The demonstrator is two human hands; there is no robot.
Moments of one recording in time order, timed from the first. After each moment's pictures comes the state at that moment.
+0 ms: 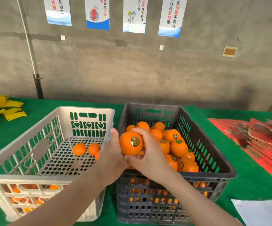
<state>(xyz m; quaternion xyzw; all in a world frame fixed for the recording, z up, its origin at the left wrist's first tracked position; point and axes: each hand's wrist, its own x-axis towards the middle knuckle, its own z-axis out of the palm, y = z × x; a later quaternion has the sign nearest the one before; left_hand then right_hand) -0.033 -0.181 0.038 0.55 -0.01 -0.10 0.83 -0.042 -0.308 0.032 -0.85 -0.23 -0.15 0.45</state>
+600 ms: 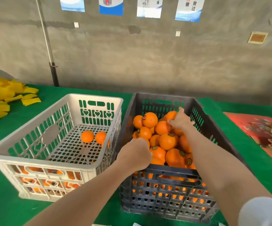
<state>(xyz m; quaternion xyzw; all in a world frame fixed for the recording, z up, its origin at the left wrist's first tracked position) -0.007 -0.219 0.007 0.96 -0.08 -0.03 0.26 0.167 -0.416 -0.005 -0.96 0.12 -0.05 0.25</state>
